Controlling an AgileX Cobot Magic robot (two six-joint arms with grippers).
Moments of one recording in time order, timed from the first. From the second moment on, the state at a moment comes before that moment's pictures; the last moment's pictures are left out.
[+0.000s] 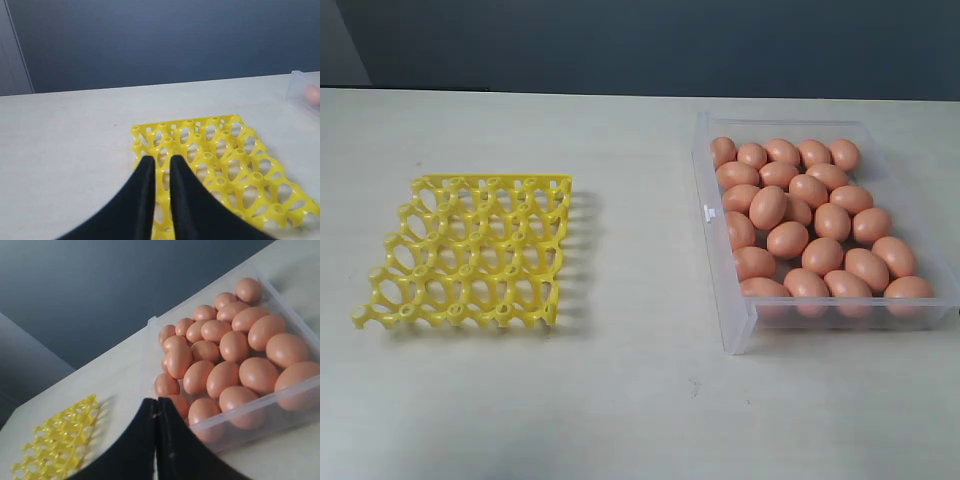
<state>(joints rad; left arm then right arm) -0.05 0.02 -0.01 0.11 0.21 -0.12 0.00 0.01 0.00 0.71 0.37 -0.02</state>
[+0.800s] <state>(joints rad) -0.05 0.02 -0.01 0.11 0.21 -0.12 0.01 0.01 0.00 1.30 0.03 -0.02</state>
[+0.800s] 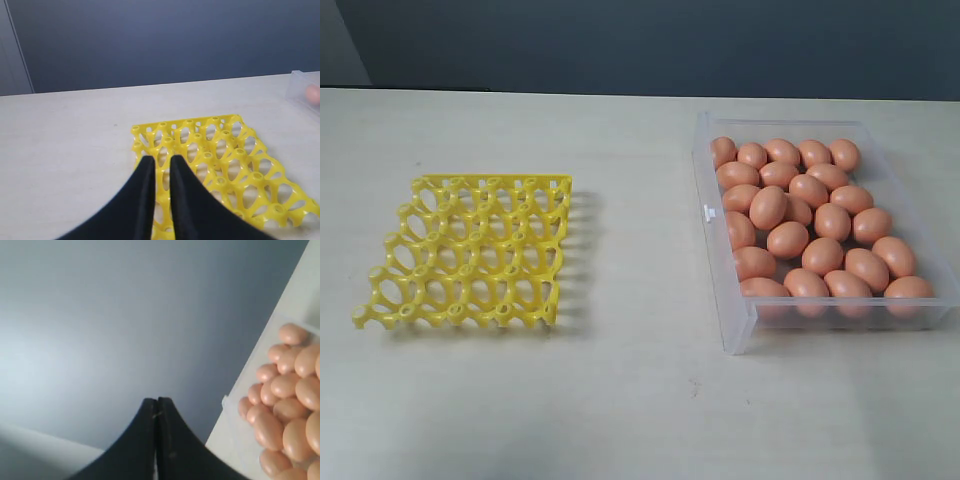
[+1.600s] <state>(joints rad) -0.05 0.02 -0.01 0.11 0.21 -0.12 0.01 0.87 -0.67 0.98 0.57 -0.75</state>
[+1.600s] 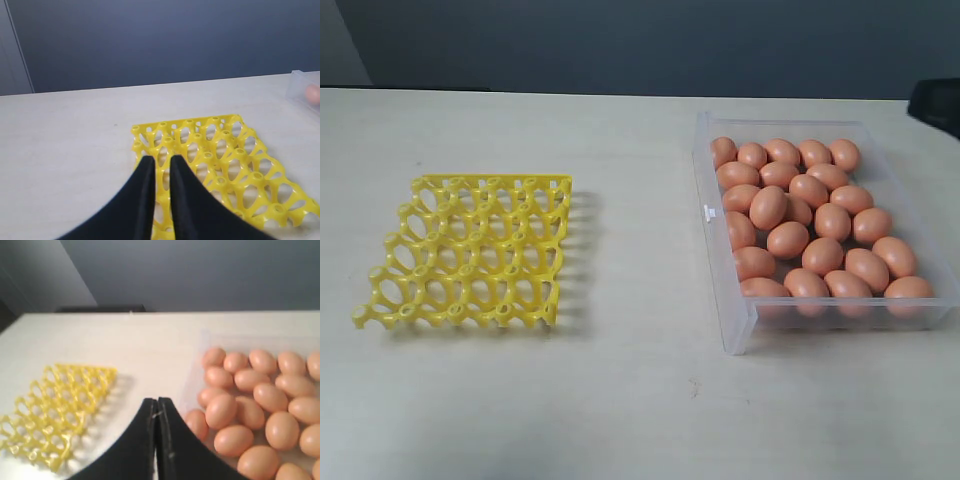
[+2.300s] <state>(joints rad) -0.05 0.02 -0.01 0.11 0.21 -0.12 0.18 1.79 -1.11 -0.03 0.75 -0.13</state>
